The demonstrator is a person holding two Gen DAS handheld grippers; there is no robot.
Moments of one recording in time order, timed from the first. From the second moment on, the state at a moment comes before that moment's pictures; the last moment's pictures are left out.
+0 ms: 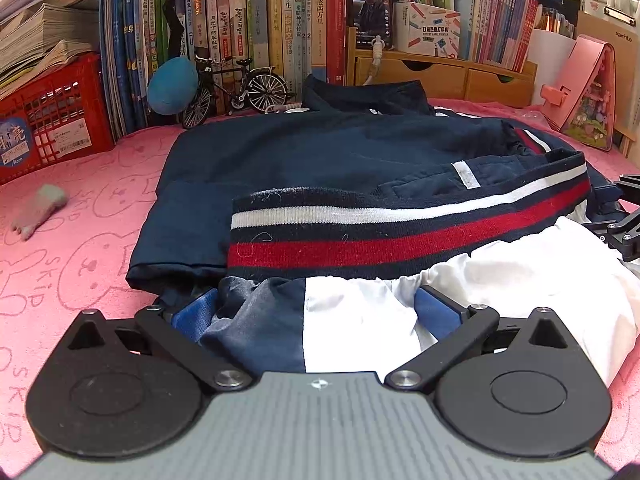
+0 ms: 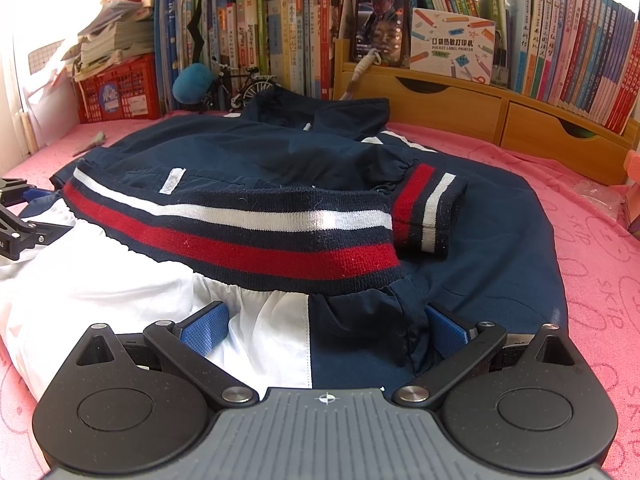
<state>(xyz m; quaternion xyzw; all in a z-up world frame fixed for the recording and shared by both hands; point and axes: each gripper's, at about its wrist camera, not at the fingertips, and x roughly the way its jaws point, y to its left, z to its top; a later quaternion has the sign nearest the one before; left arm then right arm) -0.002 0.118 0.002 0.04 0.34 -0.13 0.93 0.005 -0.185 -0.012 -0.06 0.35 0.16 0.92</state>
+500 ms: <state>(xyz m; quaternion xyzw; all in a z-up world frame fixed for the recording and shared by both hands) 0.019 0.126 0.003 -0.01 0.33 -0.16 0.93 0.018 -0.175 -0.010 -0.05 0.33 0.18 0.92</state>
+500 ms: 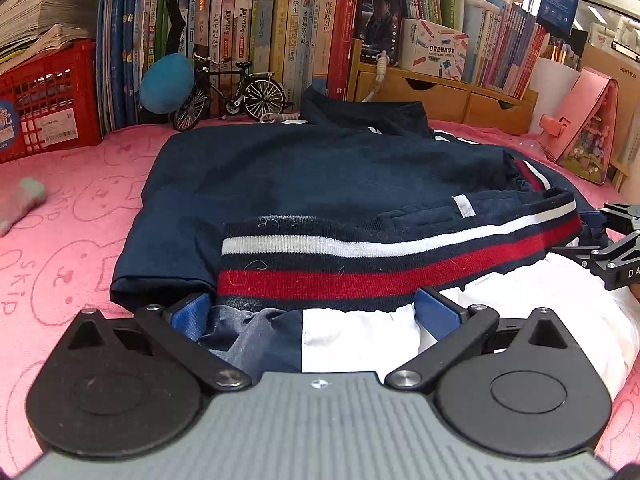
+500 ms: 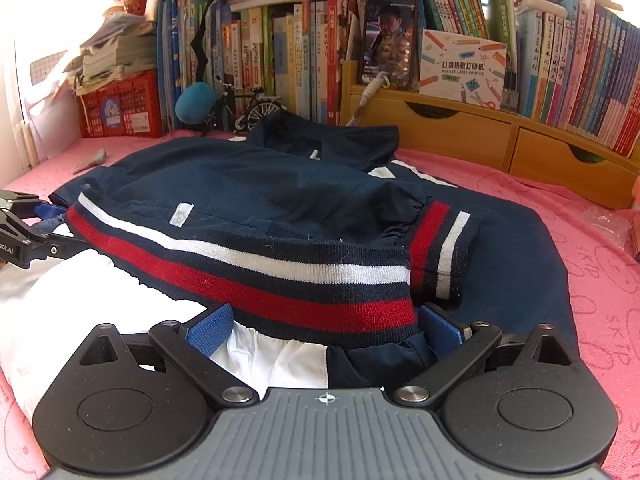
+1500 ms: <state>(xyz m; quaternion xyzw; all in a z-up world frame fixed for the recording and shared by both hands) -0.010 0.133 0.028 0.00 0.25 -0.17 0.95 0.004 -0.226 -0.006 0.04 0.33 0.19 0.92</state>
